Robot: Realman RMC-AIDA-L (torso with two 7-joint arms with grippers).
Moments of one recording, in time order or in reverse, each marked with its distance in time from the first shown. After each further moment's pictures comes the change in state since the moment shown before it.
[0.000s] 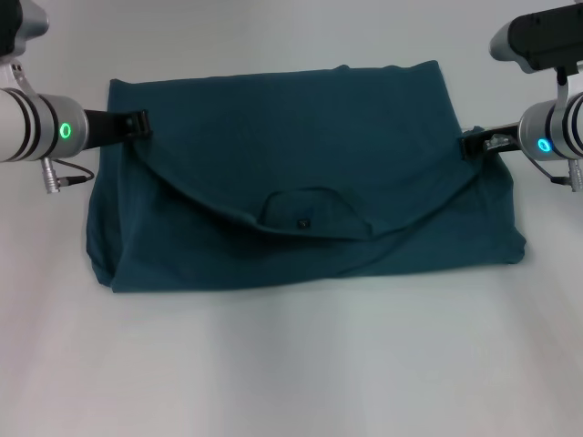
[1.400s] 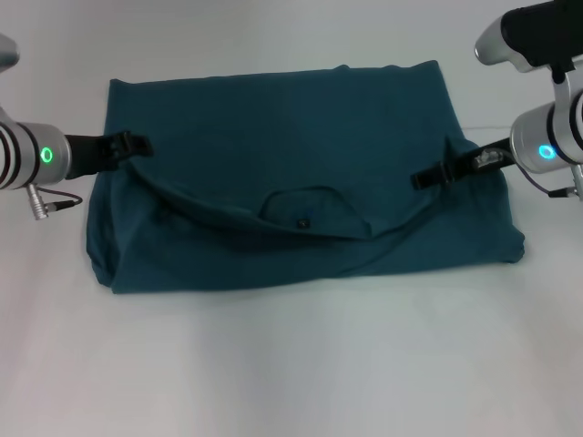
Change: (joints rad) left arm 0.072 -0.011 -0.012 0.033 -0.031 0.034 -0.064; right arm -0.094 0.056 -0.041 -0.363 0.029 -0.460 0.010
